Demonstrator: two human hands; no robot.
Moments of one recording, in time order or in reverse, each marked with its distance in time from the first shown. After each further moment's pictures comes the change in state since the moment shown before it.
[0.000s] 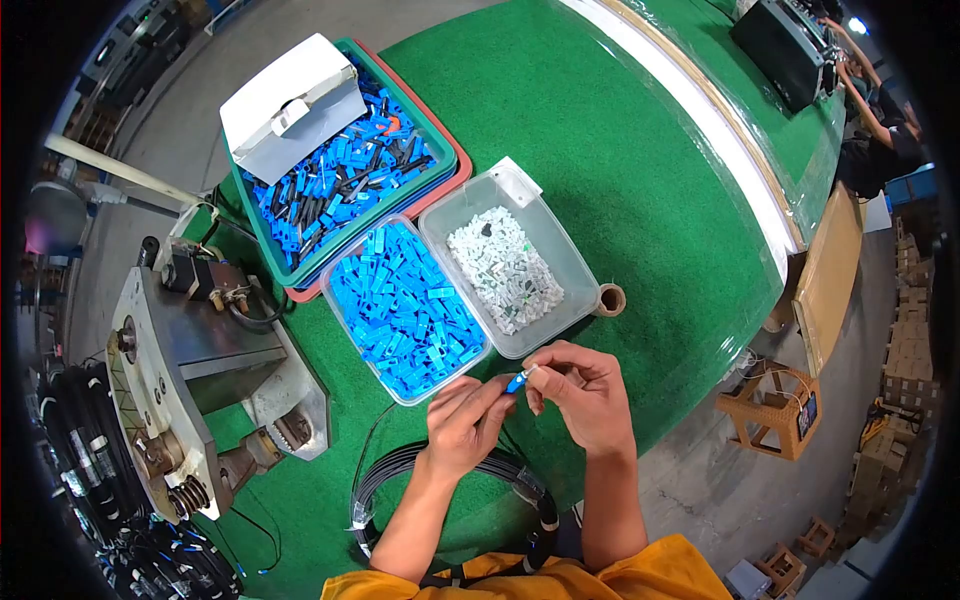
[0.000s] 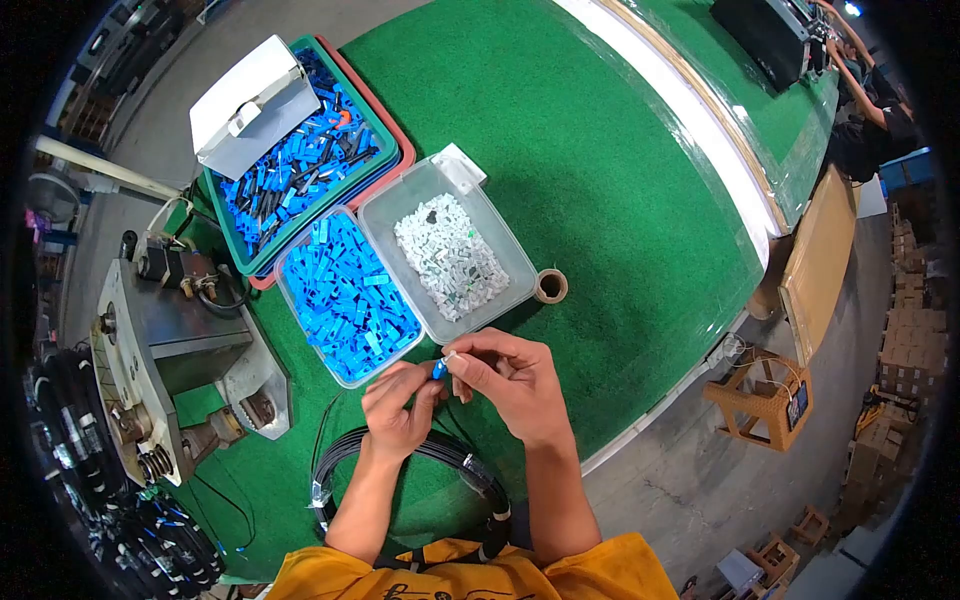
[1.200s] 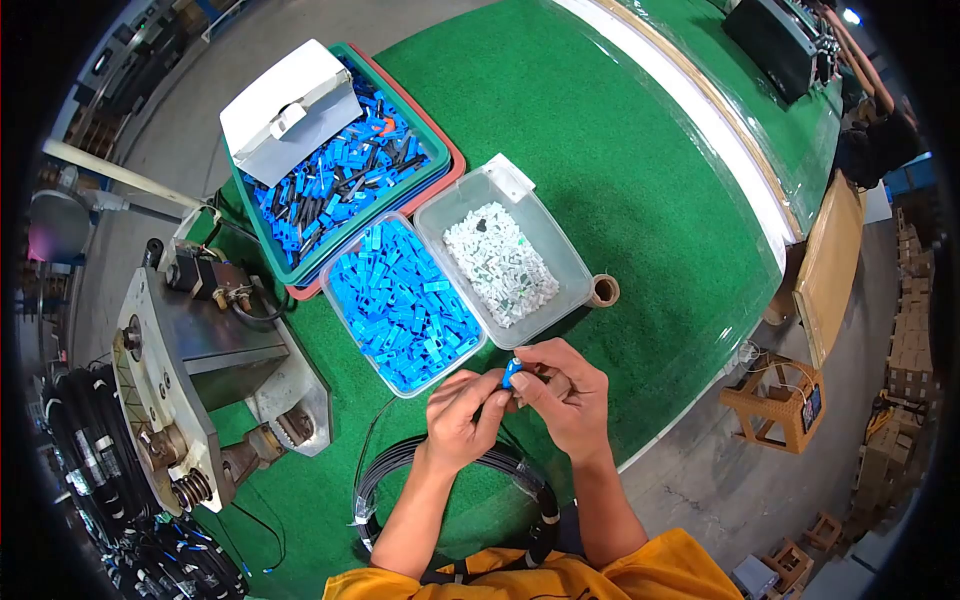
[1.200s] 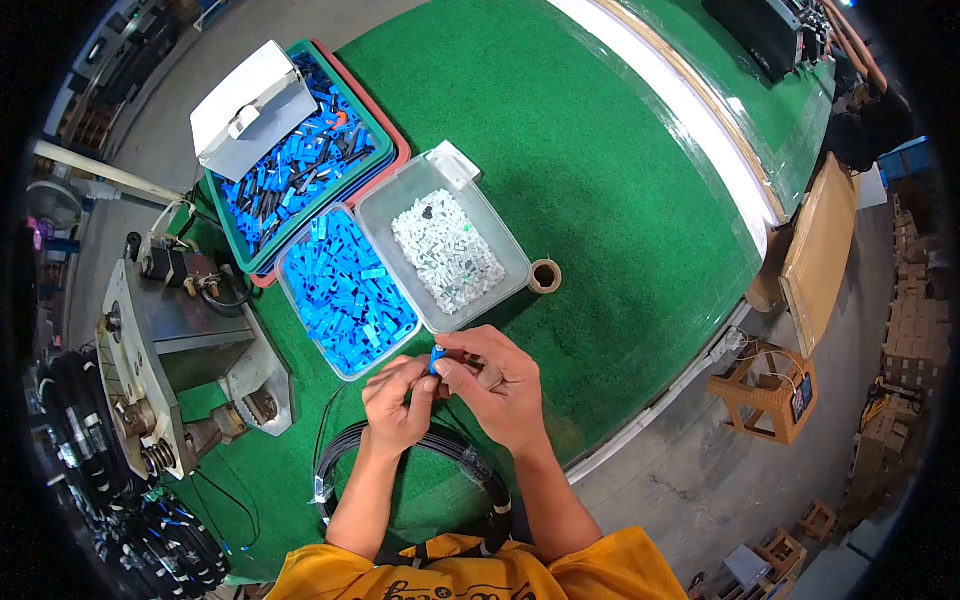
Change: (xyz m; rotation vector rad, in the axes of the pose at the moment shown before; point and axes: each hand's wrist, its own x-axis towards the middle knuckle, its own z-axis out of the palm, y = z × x) left_hand 0.002 0.003 0.000 -0.066 -0.034 0.007; right_hand -0.014 0.020 0.010 -0.202 0.090 -0.205
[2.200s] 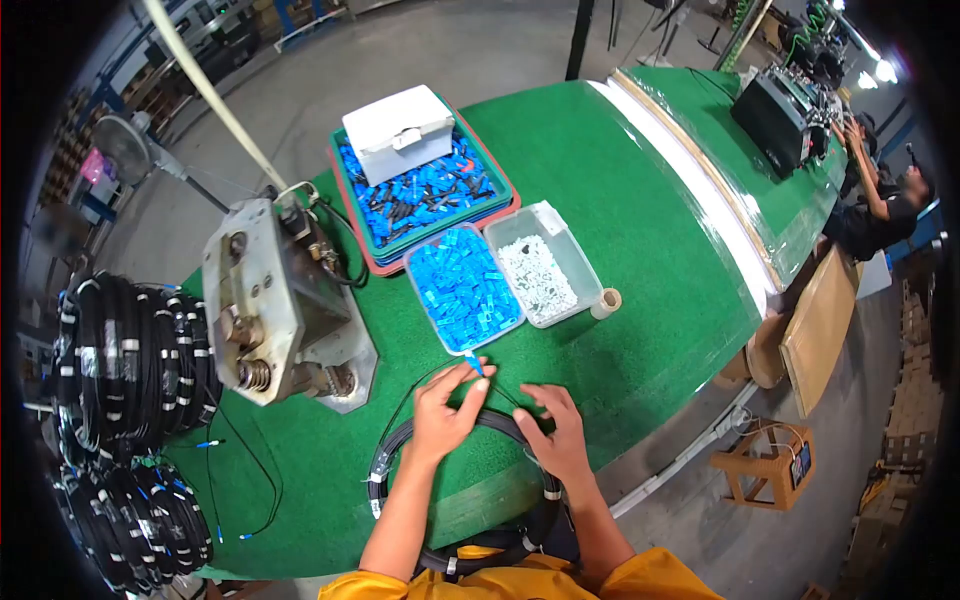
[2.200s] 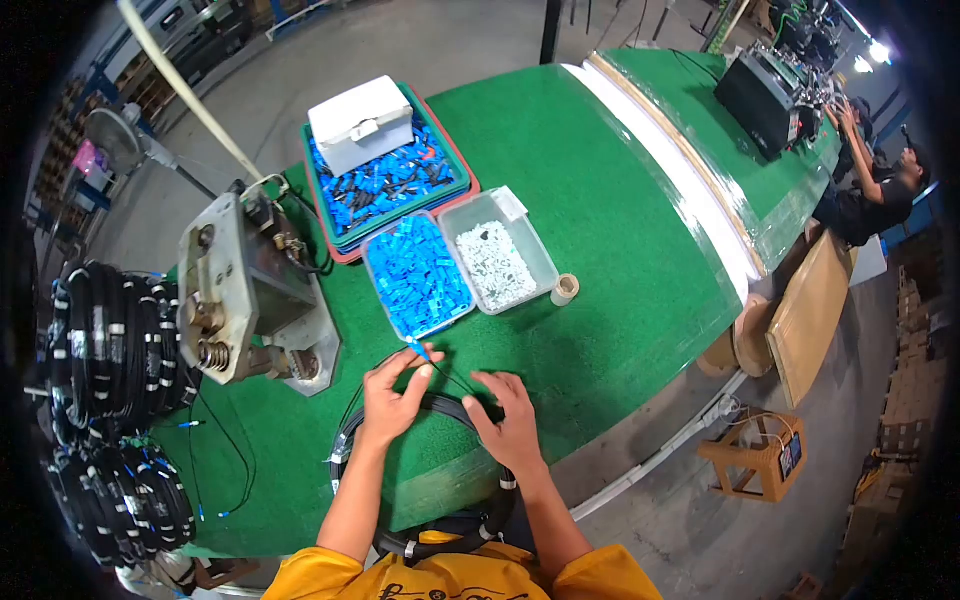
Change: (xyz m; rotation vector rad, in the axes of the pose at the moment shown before) left_hand -0.046 0.035 -0.053 0.069 0.137 -0.207; right_hand -0.080 0.022 0.004 -0.626 -0.014 -0.159
